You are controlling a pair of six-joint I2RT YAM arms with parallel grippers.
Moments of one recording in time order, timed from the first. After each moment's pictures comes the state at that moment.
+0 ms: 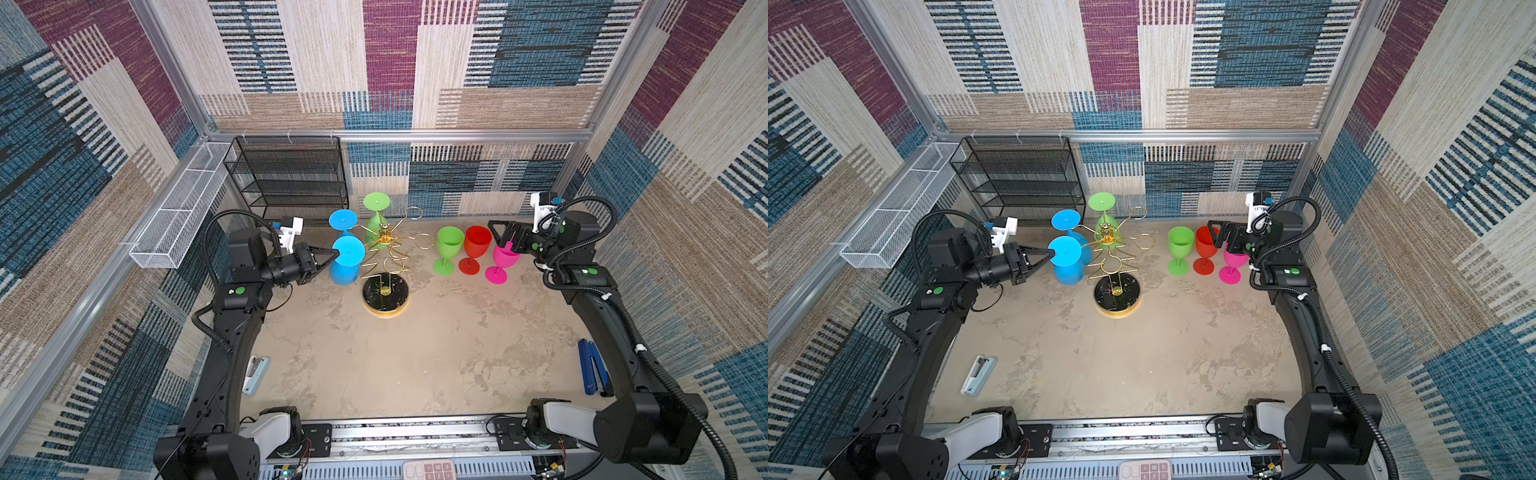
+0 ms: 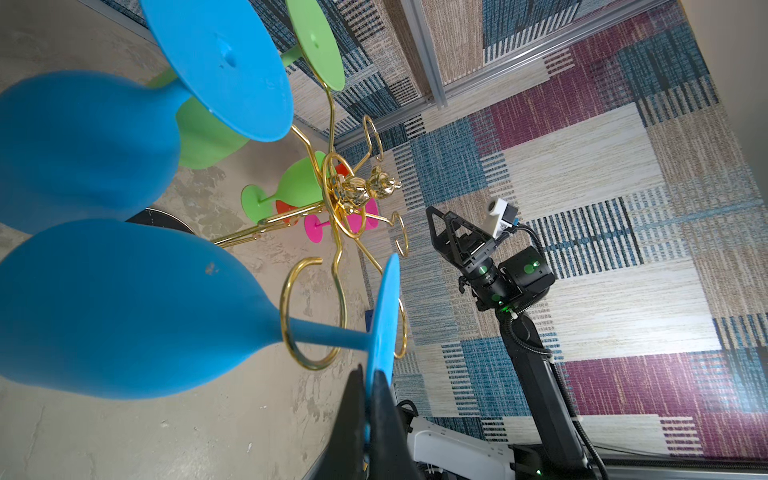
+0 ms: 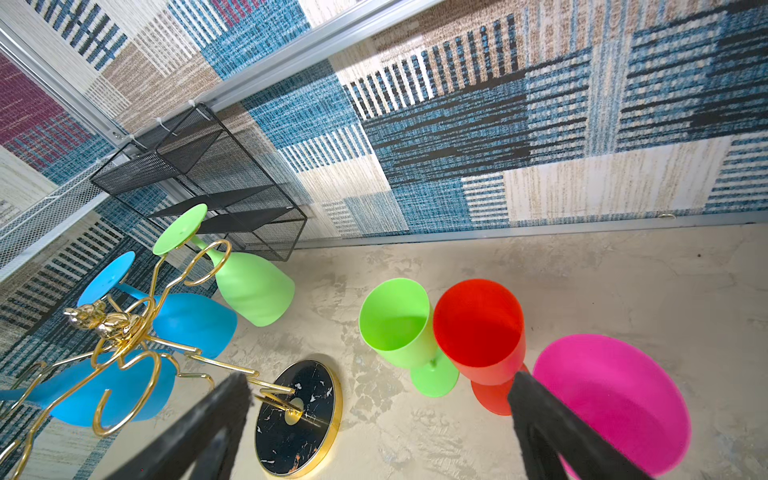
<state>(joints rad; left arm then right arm) 0.05 1.16 1.16 -0.40 1.03 -0.76 -0.05 1.24 1.17 -0.22 -0.49 0.29</state>
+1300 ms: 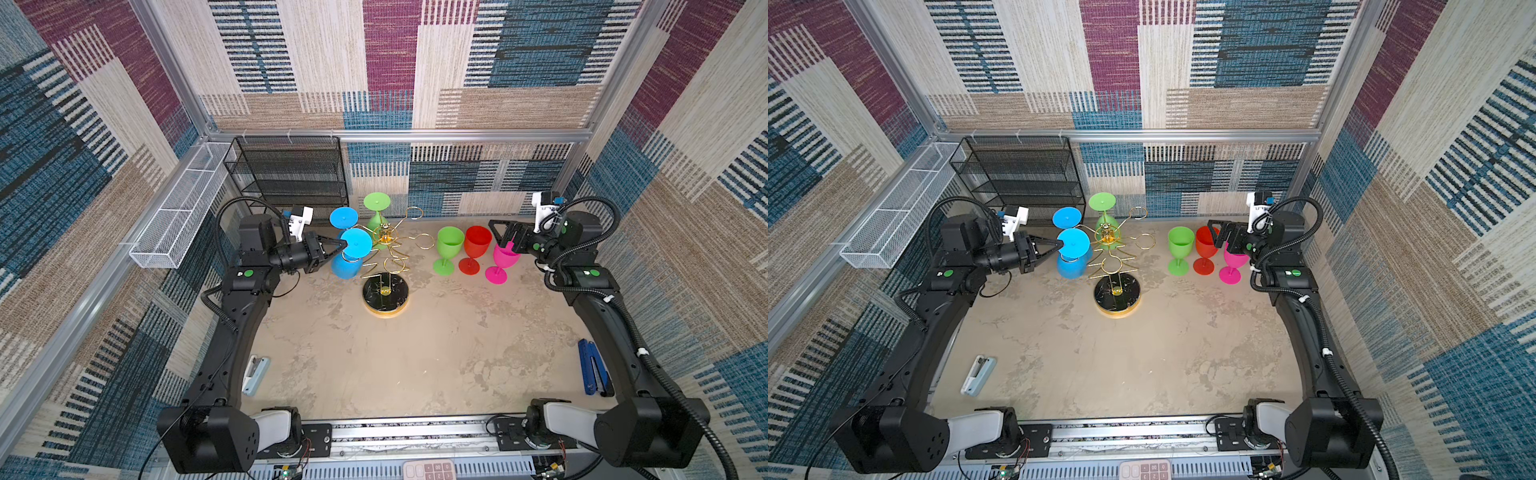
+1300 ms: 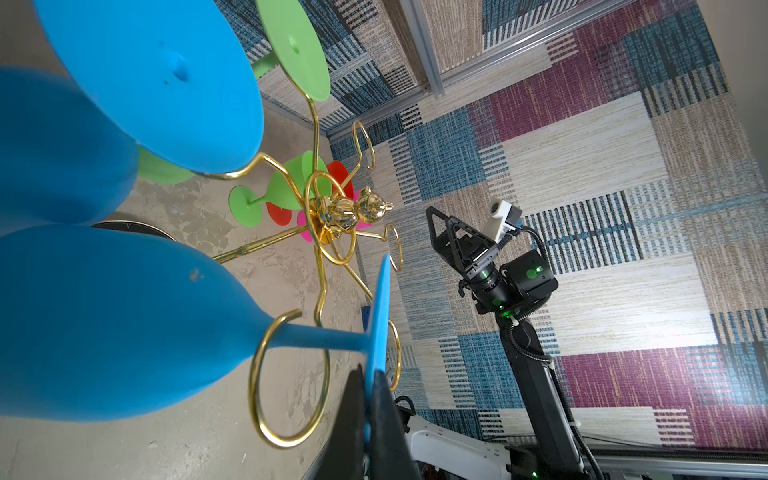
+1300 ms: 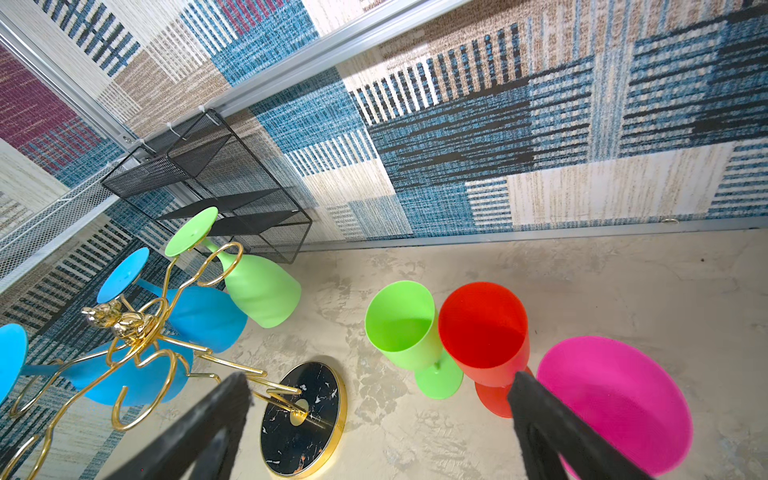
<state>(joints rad) -0.01 1.27 1.26 -0.38 1.02 -0.77 -0.05 1.23 1.17 -0.22 -0.50 0.30</state>
